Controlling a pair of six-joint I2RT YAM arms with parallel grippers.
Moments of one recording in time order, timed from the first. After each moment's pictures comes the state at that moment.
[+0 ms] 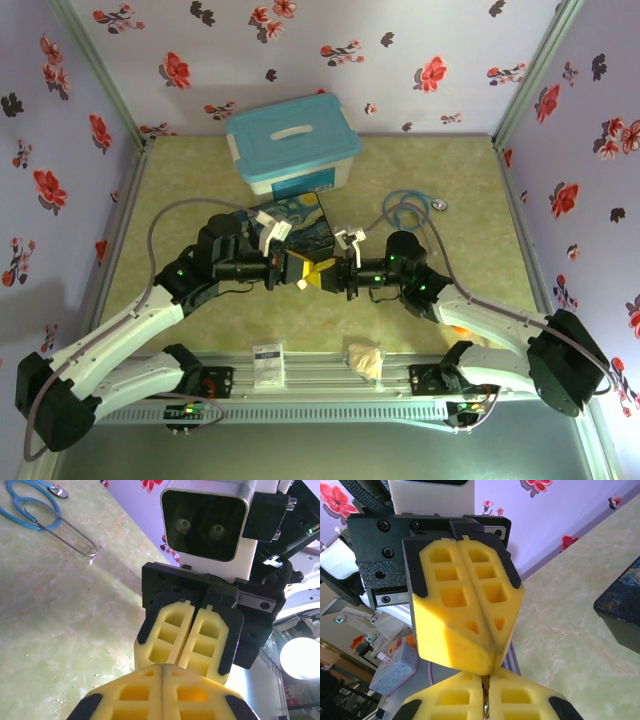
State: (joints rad) left arm -0.74 0.97 0.77 -0.19 0.66 -0.51; right arm 0.80 1.14 0.54 0.51 -0.82 0.61
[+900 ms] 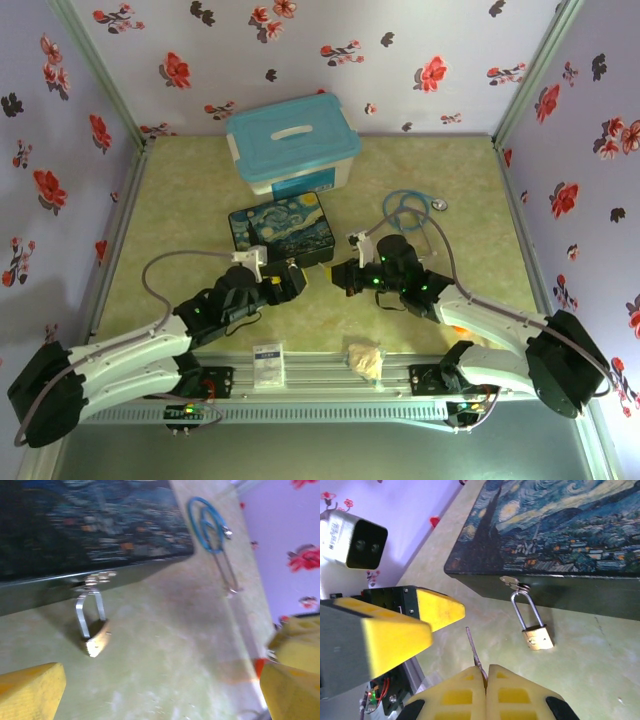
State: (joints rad) left arm -0.94 0.93 0.33 0.12 -0.13 -0.98; right arm 0.77 1.14 0.52 0.15 -0.42 0.53
